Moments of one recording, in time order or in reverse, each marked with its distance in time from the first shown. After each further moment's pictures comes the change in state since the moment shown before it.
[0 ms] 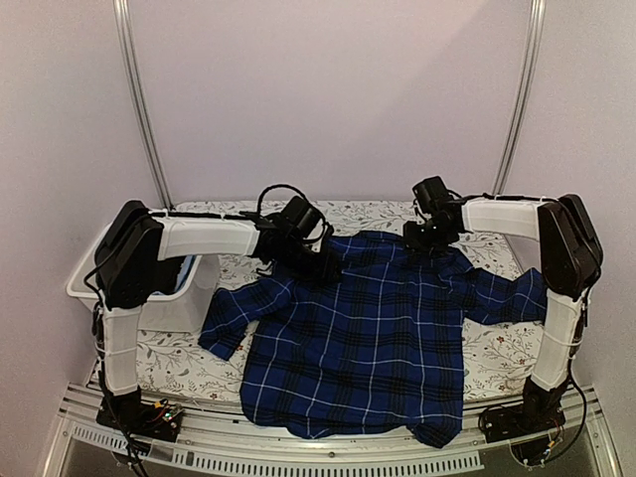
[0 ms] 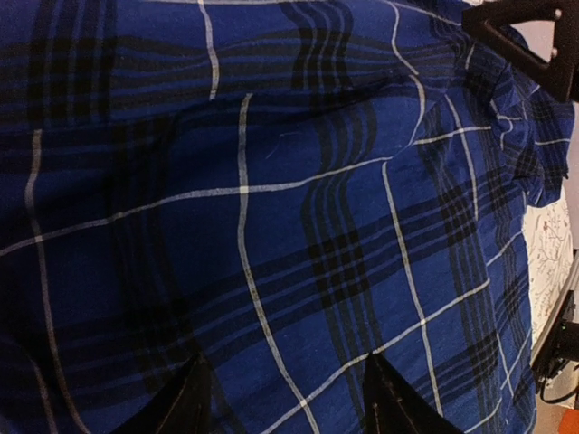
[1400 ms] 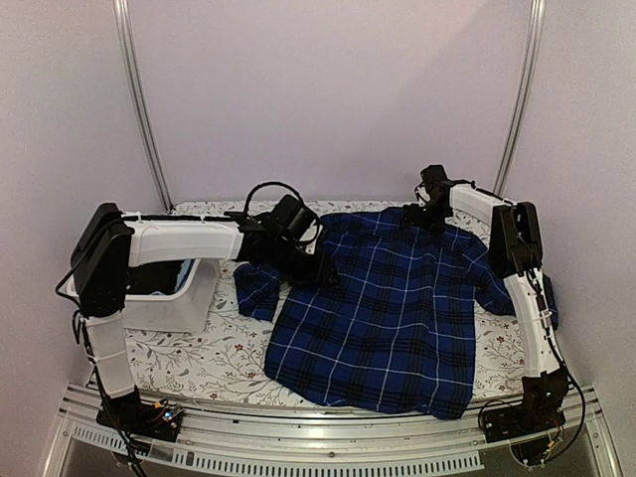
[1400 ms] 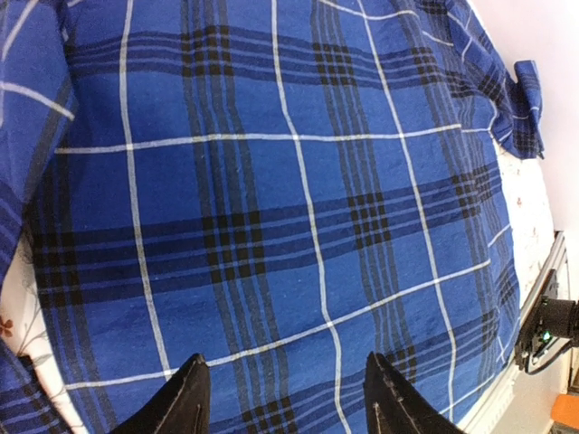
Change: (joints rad) left arm -0.045 -0.146 -0.107 -0.012 -0.005 -0.035; right arm -0.209 0.651 0.900 -0.254 -0.172 -0.188
